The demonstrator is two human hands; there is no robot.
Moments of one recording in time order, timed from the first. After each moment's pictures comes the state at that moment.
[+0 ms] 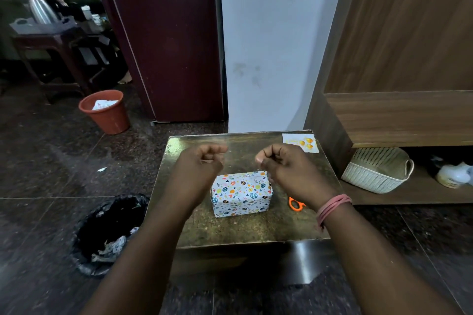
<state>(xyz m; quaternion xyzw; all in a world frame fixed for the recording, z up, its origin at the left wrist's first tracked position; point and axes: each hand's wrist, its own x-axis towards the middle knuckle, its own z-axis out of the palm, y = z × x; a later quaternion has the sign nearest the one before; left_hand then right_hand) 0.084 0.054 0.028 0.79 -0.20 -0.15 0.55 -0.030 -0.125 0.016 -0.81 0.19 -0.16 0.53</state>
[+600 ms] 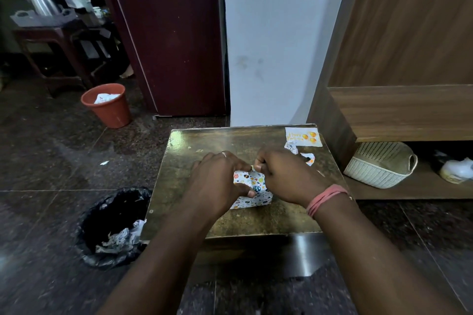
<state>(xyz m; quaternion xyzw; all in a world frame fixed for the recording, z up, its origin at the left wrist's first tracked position) 0.061 0.046 0.016 0.89 -0.39 -0.05 0.22 -0.023 -0.112 0.018 -0.96 0.14 -0.06 0.23</state>
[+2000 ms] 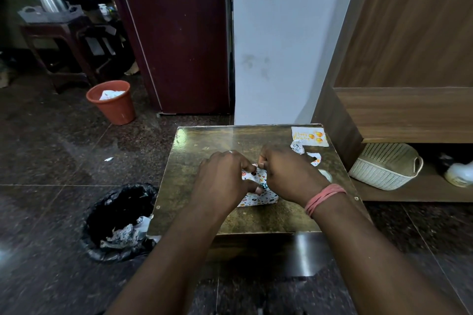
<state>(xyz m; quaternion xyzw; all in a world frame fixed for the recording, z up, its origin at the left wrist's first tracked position) 0.062 0.043 0.011 0.90 -0.36 -0.04 0.25 -0.017 -0.099 0.017 -0.97 0.16 -0.07 0.14</state>
